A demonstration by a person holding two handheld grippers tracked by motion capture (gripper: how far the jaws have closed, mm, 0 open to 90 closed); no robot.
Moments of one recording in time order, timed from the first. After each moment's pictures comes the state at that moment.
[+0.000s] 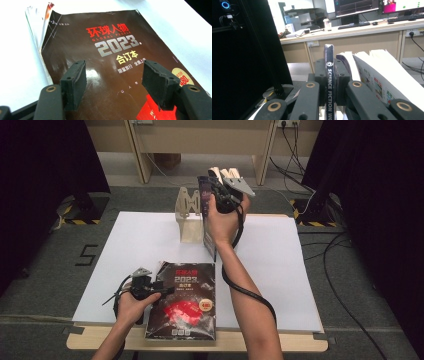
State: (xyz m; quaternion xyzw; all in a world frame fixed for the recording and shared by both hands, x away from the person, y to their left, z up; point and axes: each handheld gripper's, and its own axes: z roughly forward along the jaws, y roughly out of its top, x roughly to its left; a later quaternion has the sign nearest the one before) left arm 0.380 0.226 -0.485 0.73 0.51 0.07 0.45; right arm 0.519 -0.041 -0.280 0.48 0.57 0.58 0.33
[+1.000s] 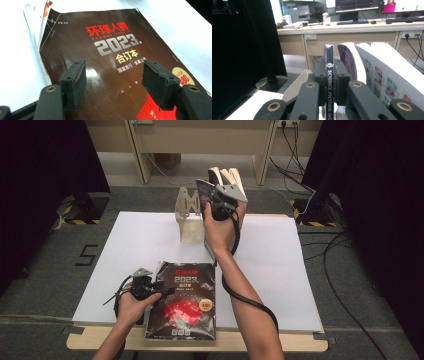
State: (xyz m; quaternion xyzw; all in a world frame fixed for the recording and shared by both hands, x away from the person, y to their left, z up) left arm 0.380 0.226 -0.485 0.73 0.51 0.07 0.45; right arm 0.503 -0.031 -0.290 0.47 0.60 0.55 0.35
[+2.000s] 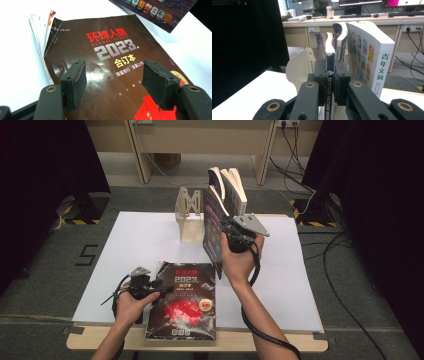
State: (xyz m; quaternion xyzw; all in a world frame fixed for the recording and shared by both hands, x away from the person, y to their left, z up) left arm 0.378 0.227 -0.478 0.72 0.51 0.07 0.46; right arm 0.426 -0.075 -0.316 0.46 0.62 0.55 0.33
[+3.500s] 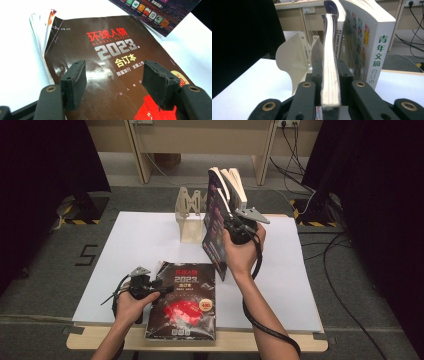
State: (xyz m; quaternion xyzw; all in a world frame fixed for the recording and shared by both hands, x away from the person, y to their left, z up) left arm 0.379 0.228 -0.478 0.73 0.51 0.07 0.46; right arm 0.452 -0.082 -0.317 0.51 0.64 0.50 0.29
